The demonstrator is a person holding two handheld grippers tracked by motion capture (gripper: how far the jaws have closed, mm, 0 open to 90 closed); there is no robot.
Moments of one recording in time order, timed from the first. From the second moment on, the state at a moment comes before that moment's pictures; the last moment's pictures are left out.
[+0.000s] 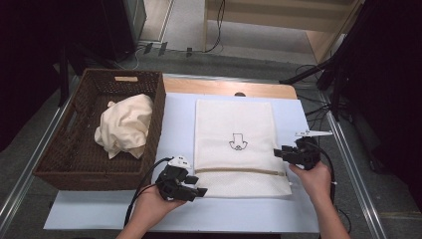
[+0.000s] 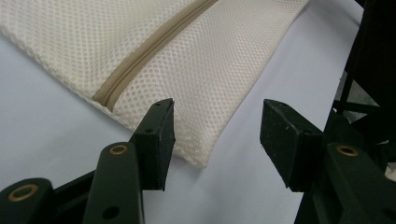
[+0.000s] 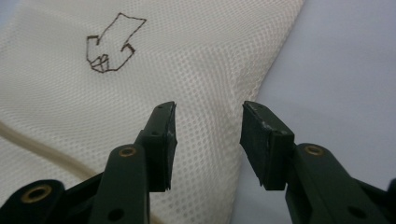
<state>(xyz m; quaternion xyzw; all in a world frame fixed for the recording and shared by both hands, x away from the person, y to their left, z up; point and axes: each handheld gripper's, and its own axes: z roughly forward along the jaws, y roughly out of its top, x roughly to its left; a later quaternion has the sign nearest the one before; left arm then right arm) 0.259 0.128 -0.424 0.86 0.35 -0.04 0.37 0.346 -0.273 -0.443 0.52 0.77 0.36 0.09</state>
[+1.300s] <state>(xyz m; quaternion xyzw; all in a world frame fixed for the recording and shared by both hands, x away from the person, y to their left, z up) 0.296 0.089 -0.415 0.88 0.29 -0.05 0.38 0.285 -0.286 -0.441 0.52 0.77 0.35 0.10</state>
